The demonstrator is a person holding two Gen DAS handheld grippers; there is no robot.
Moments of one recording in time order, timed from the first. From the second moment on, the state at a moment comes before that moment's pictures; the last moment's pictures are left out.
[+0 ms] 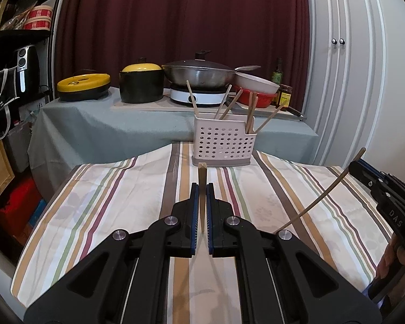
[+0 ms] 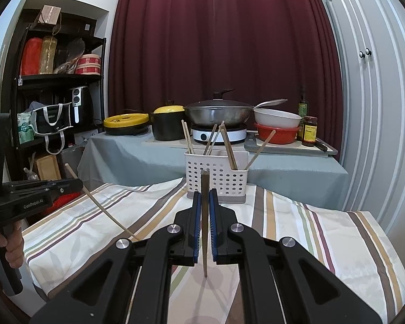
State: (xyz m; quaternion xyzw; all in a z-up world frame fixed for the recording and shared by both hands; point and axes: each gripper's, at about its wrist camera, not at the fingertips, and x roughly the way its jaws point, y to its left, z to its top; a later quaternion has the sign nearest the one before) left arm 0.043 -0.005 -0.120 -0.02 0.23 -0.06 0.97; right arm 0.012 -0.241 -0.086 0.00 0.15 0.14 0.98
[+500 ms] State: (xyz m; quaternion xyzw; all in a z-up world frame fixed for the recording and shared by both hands) left arm 0.104 0.006 -0.071 -0.03 0.20 -0.09 0.97; right arm 0.077 -0.257 -0.041 0.02 0.10 0.13 0.99
